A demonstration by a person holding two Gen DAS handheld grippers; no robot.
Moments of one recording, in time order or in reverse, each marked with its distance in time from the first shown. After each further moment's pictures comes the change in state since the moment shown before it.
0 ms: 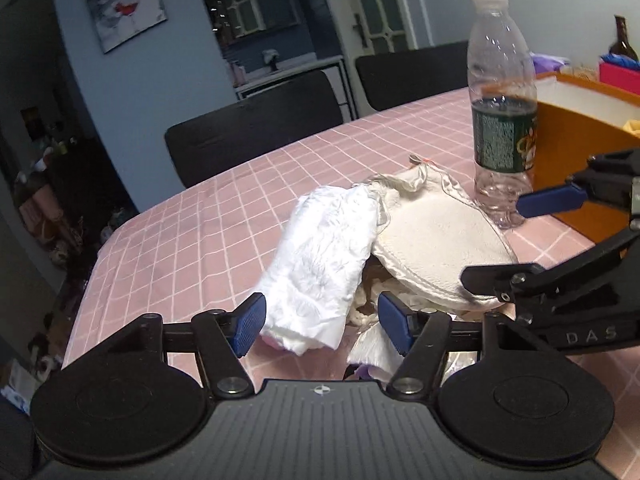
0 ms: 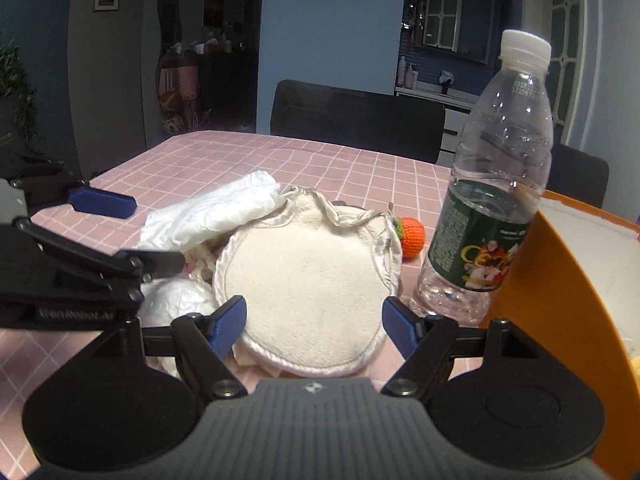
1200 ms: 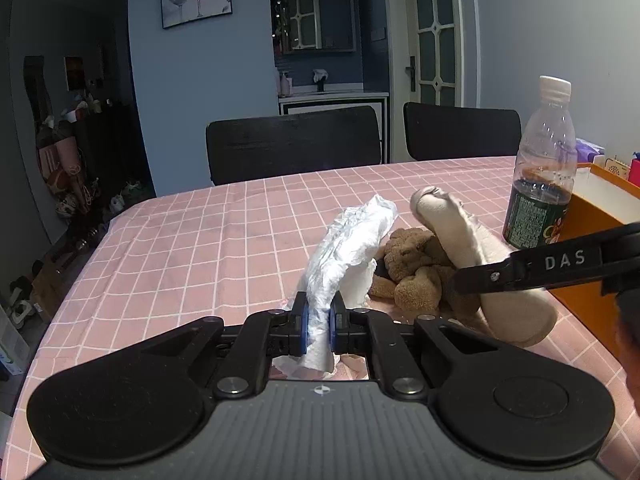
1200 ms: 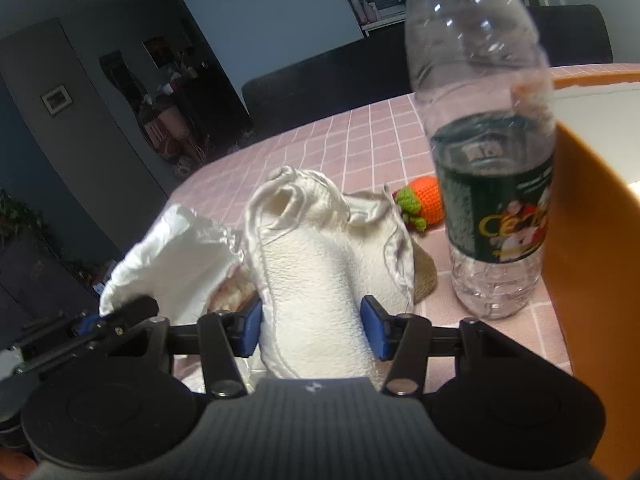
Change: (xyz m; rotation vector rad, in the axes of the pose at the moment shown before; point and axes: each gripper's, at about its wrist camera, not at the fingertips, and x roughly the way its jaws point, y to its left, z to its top) left arm -0.021 0.030 0.001 -0.269 -0.092 0.008; right arm 0.038 -0.049 0.031 0.462 0.102 0.191
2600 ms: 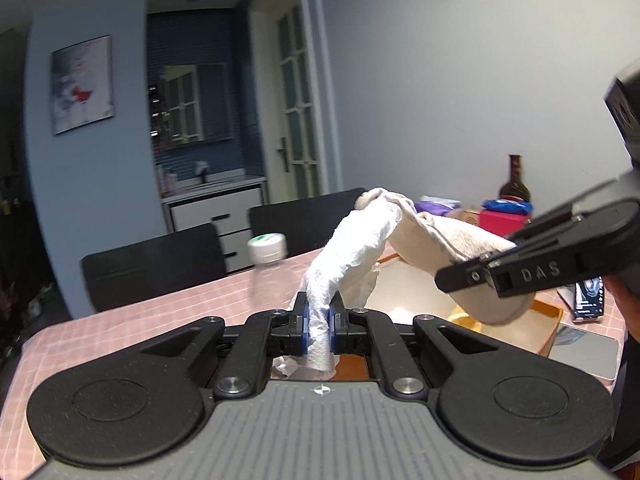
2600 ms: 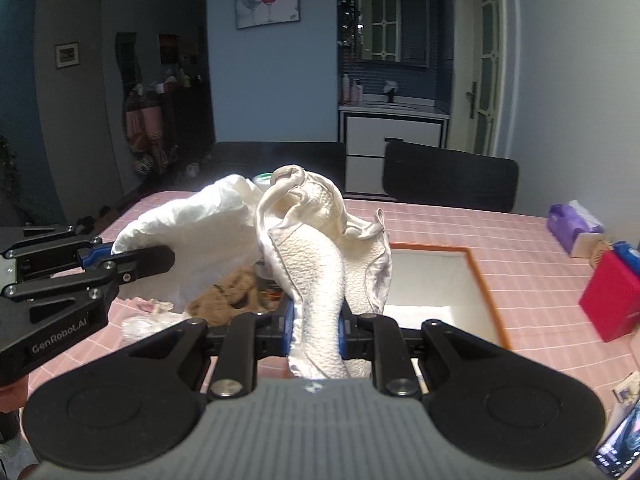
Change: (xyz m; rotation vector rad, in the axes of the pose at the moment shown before) left arm -0.092 -0.166 0.061 0.191 -0.231 -0.294; right arm -0.254 -0.048 0.026 -0.331 -0.155 -0.222
